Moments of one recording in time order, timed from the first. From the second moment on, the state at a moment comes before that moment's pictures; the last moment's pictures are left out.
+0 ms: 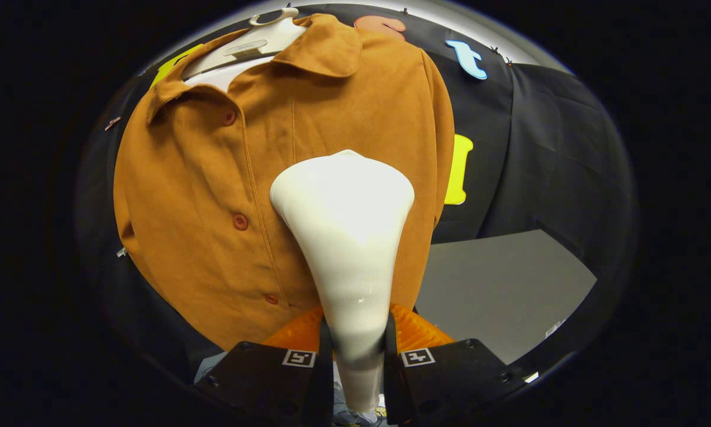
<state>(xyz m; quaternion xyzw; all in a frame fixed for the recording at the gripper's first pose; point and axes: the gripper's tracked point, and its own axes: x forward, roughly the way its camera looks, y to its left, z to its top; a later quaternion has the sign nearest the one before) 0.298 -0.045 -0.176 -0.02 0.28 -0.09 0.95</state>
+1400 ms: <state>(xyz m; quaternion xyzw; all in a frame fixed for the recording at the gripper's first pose) 0.236 0.006 -0.117 -0.01 0.24 -0.06 0.97</state>
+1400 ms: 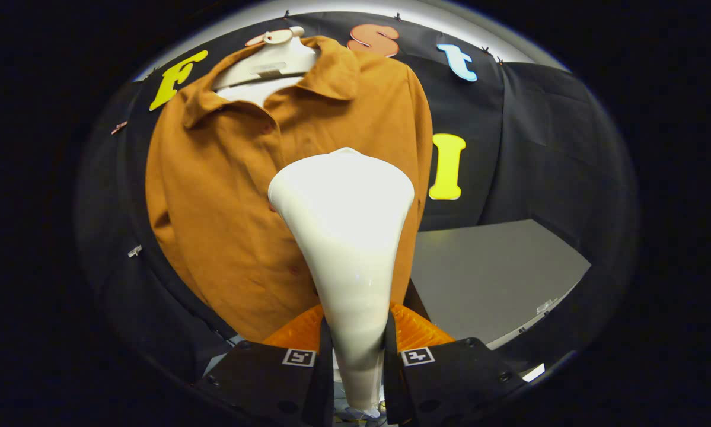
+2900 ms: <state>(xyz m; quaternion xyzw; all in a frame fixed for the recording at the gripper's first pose) 0.280 0.119 -0.186 -0.04 0.29 -0.04 0.96</state>
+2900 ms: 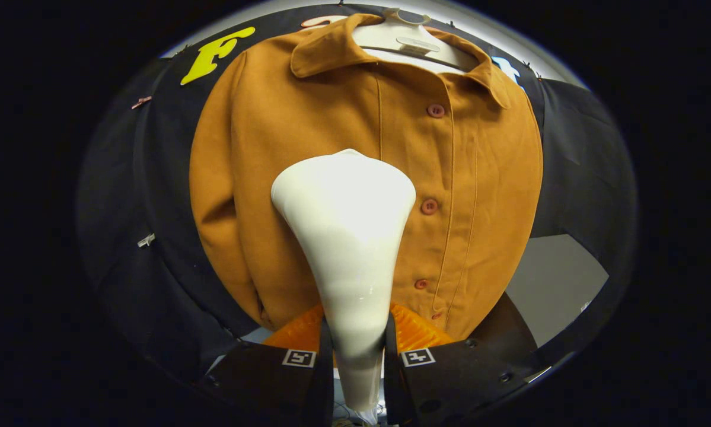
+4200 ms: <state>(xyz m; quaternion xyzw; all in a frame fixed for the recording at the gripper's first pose) 0.213 0.098 -0.334 -0.05 0.43 -0.03 0.90</state>
